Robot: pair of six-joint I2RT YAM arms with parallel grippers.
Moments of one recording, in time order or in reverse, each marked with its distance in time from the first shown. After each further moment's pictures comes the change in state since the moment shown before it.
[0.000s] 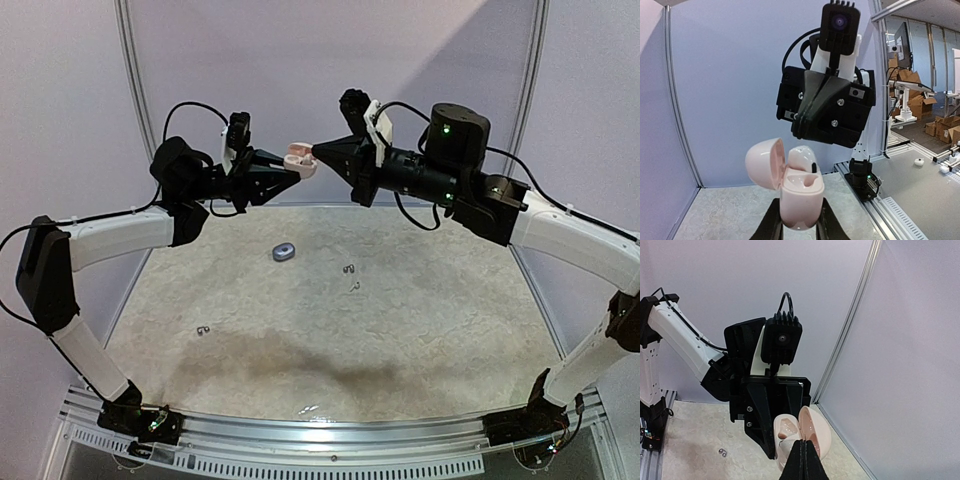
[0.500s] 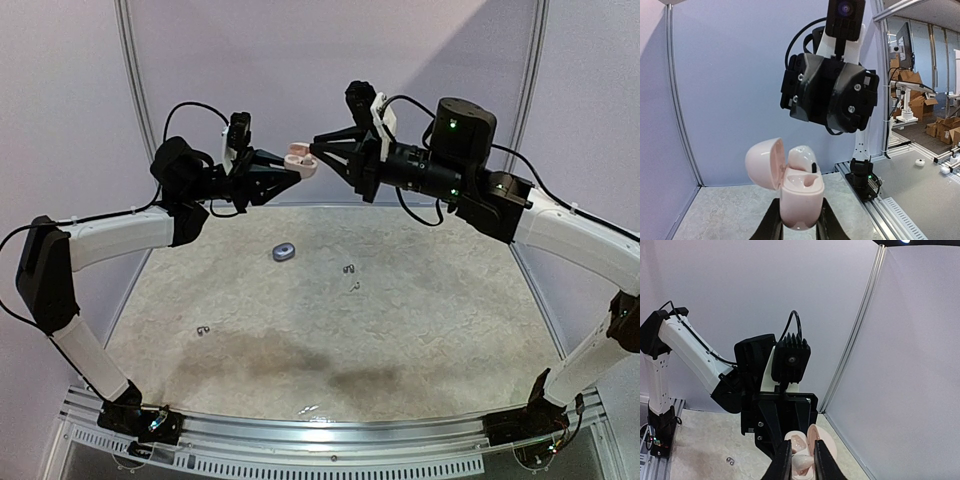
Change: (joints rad) left arm 0.001 0.000 -0.001 -0.011 -0.008 0.004; right arm -0.004 -0.008 0.018 0.008 -0.048 0.022
